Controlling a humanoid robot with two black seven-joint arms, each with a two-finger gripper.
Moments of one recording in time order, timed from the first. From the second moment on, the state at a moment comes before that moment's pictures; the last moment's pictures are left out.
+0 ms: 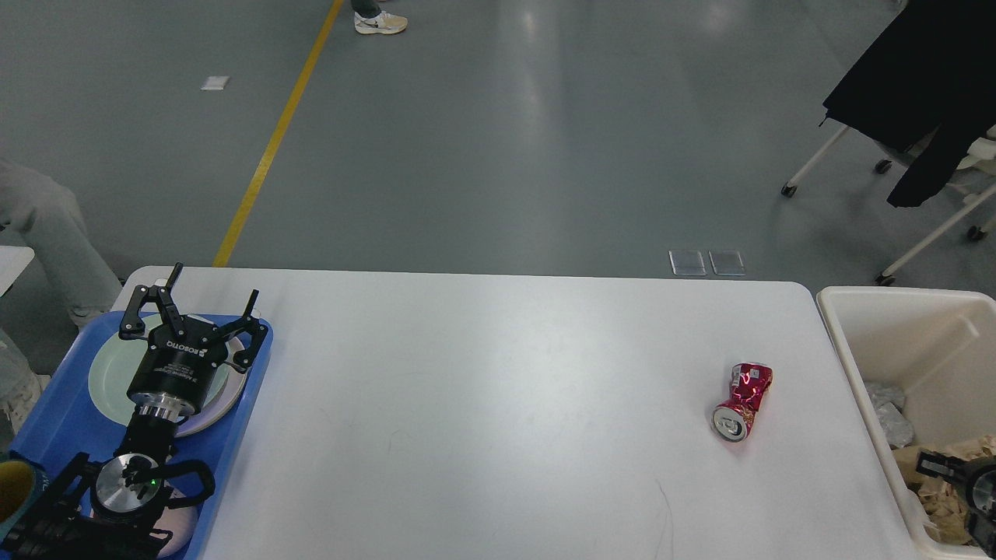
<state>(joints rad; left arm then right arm) -0.30 0.17 -1.43 -0.69 0.12 -0.67 -0.12 0.57 -0.46 -0.81 0.19 -0.37 -0.06 0.03</state>
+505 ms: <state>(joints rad) -0.30 0.17 -1.43 -0.69 0.12 -0.67 -0.12 0.79 -0.56 -0.85 0.39 -0.39 0.07 0.01</state>
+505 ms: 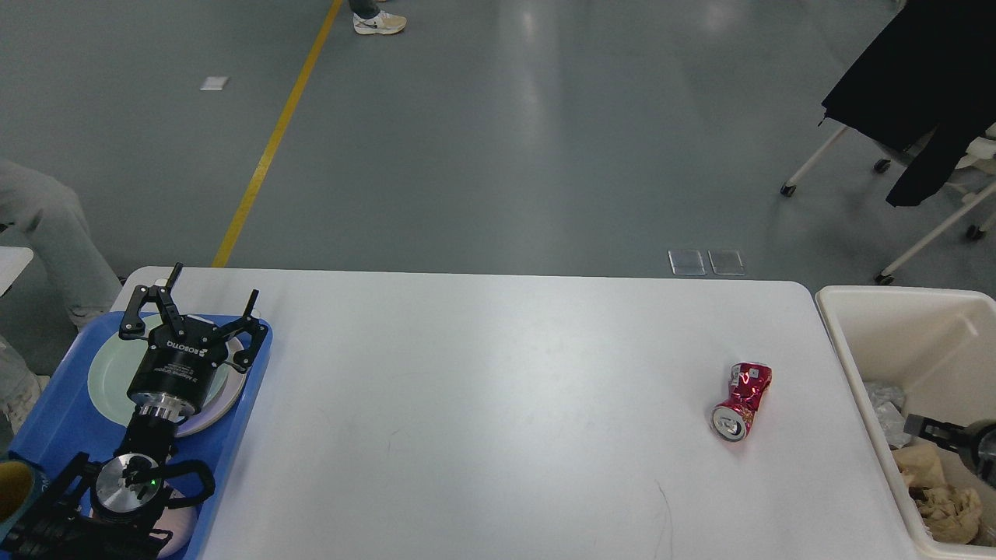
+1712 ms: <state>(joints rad) -0.30 0.17 -1.43 -0.69 0.12 -0.67 -0.12 2.28 -0.30 -1.43 1.43 -0.16 0.77 -0.16</state>
